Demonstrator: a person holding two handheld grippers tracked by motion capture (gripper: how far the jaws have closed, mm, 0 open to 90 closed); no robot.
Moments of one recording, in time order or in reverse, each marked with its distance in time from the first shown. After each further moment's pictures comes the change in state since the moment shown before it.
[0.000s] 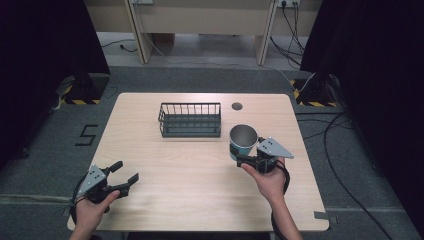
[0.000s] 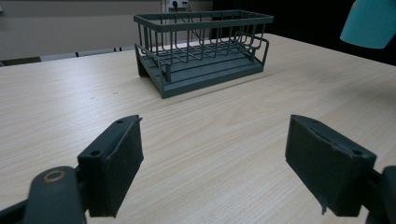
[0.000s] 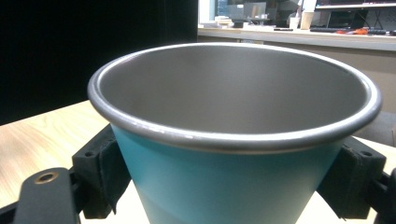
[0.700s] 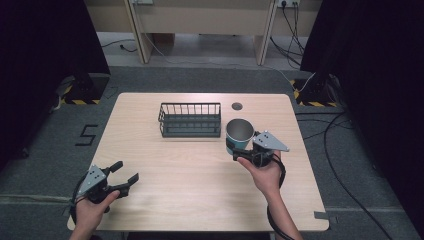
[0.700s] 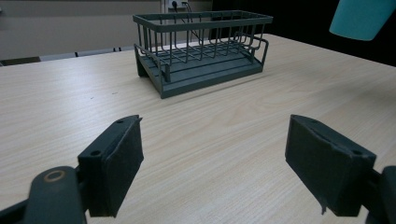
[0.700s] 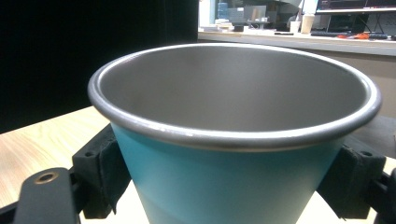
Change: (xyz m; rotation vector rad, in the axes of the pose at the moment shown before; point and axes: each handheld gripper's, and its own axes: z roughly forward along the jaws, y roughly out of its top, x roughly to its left) left arm 0.000 0.000 0.000 -0.001 -0.003 -0.002; right arm 0.000 0.012 0.017 -0.010 0.003 0.000
